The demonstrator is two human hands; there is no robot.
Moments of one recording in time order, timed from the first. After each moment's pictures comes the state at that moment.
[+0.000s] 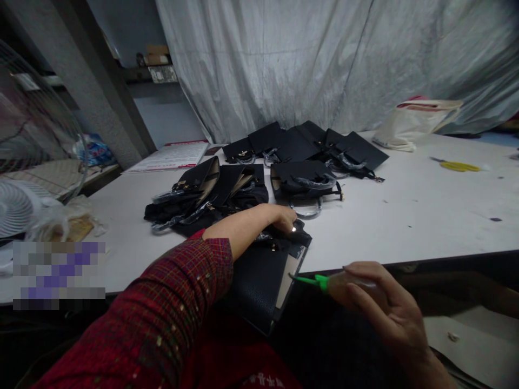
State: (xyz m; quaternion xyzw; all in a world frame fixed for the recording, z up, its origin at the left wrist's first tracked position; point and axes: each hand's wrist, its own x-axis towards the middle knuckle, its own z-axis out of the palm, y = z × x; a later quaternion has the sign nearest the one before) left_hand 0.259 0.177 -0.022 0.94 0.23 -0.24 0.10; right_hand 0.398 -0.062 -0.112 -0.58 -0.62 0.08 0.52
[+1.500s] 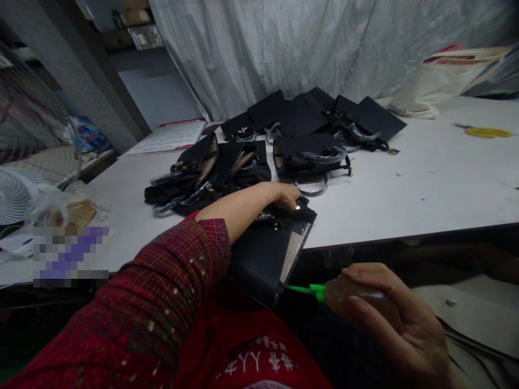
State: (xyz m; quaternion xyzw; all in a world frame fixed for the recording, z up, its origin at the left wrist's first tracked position) left_hand 0.255 0.175 -0.021 0.94 0.23 -0.22 0.13; right_hand 0.366 -0.100 -0.093 -0.55 -0.65 0.12 0.51
